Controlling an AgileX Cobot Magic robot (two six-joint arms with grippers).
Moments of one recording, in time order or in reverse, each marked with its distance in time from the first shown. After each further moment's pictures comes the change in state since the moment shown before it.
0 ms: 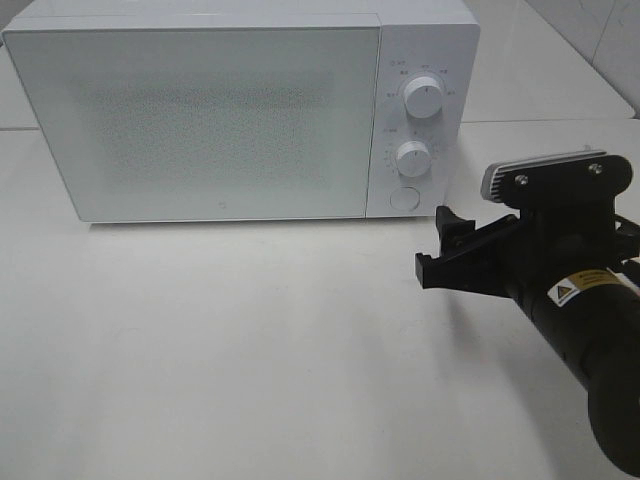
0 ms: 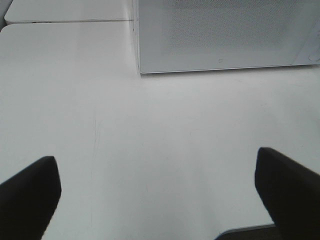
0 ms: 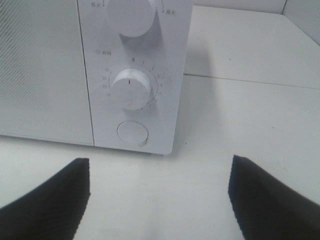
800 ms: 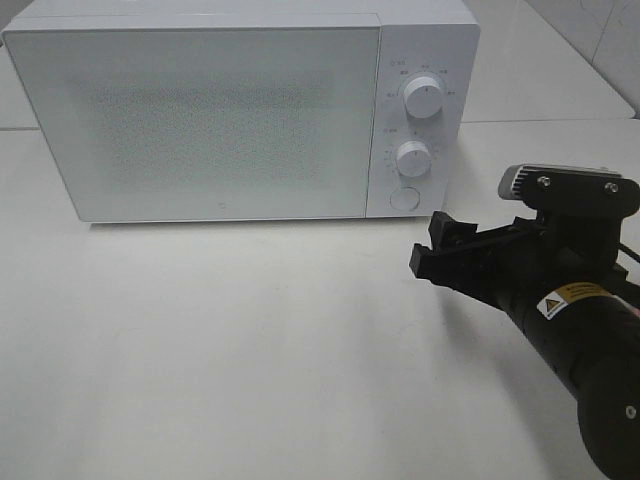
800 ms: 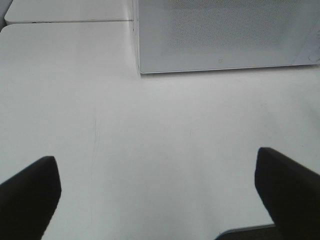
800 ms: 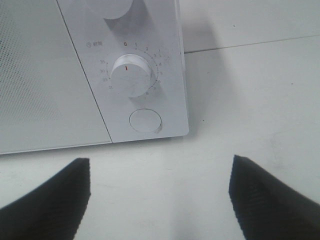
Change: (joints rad) left arm 0.000 0.000 0.000 0.000 0.000 0.000; right arm 0.015 0.033 0.000 0.009 -0.001 0.298
